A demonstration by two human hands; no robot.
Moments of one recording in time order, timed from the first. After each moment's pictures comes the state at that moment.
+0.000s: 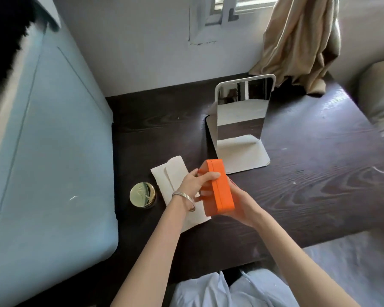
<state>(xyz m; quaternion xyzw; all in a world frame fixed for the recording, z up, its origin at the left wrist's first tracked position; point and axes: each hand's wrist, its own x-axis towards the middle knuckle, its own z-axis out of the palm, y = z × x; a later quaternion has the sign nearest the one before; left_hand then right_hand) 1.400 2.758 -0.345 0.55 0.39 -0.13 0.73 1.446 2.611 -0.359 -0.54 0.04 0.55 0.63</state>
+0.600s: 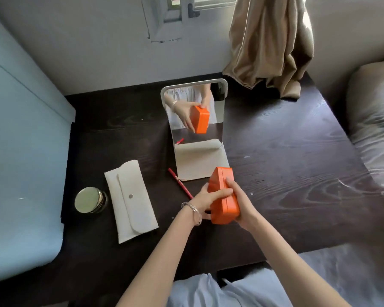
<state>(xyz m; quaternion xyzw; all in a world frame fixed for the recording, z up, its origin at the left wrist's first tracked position) 1.496 2.611 -0.378 0.50 0.41 -0.25 0.72 1.548 2.498 -0.379 -0.57 0.14 0.51 0.64</state>
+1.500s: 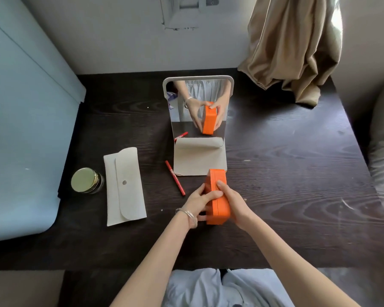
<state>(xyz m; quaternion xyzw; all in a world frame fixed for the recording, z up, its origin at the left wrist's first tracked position) 1.498 2.586 -0.399 0.46 0.46 -0.16 0.74 1.577 2.486 -0.398 -0.66 0.02 0.53 0.53</state>
